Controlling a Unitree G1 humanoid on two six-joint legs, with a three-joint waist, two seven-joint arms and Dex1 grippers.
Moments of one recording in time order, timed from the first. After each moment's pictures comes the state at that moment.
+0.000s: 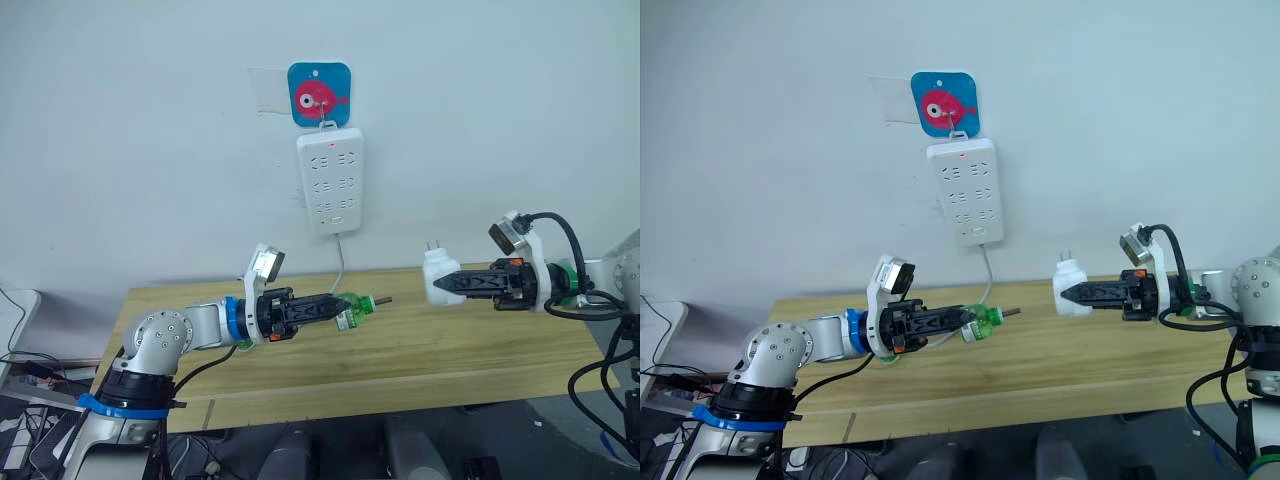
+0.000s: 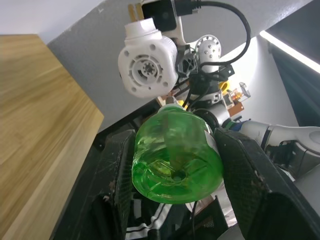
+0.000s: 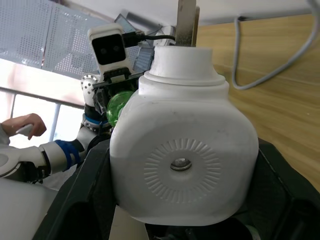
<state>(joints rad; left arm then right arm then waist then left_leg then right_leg) -0.36 0.56 -0.03 -0.07 -1.25 1.11 -0.87 -0.60 -0.85 -0.12 0.15 1.05 1.55 0.97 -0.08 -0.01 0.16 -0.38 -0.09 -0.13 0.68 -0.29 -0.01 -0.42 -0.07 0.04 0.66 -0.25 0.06</state>
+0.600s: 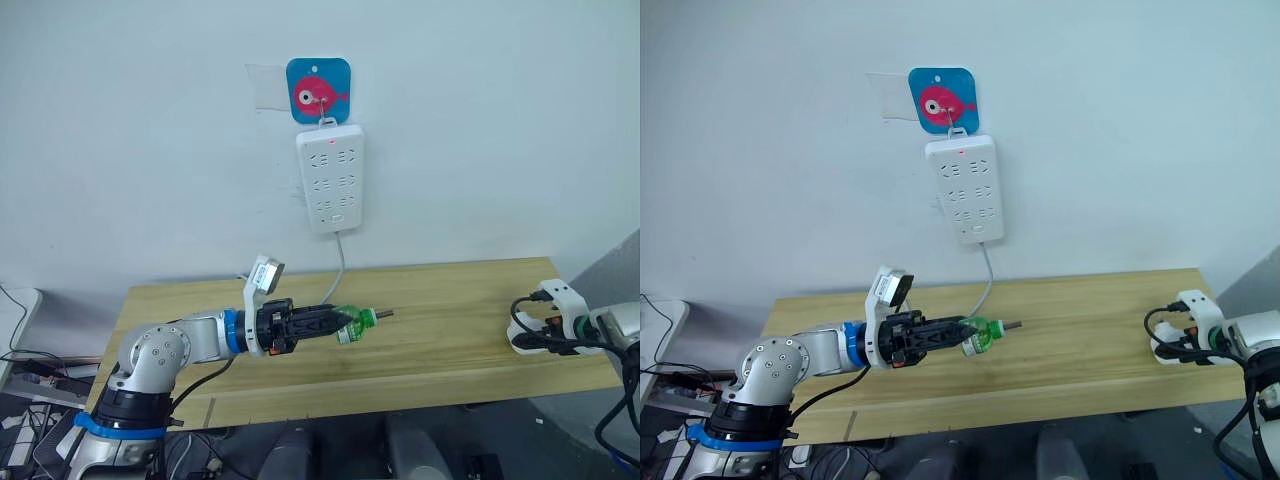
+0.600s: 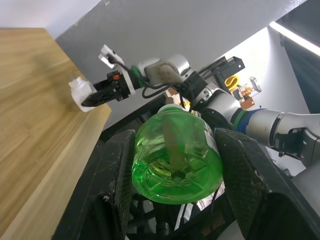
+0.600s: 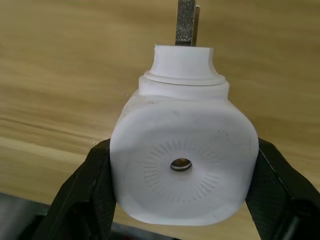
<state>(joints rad) -0.27 0.54 0.01 -0.19 -1.21 1.11 -0.85 -0.54 -0.91 0.28 0.75 0.22 0.80 0.89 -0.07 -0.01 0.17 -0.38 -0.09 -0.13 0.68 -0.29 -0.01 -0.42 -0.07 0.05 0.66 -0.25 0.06</state>
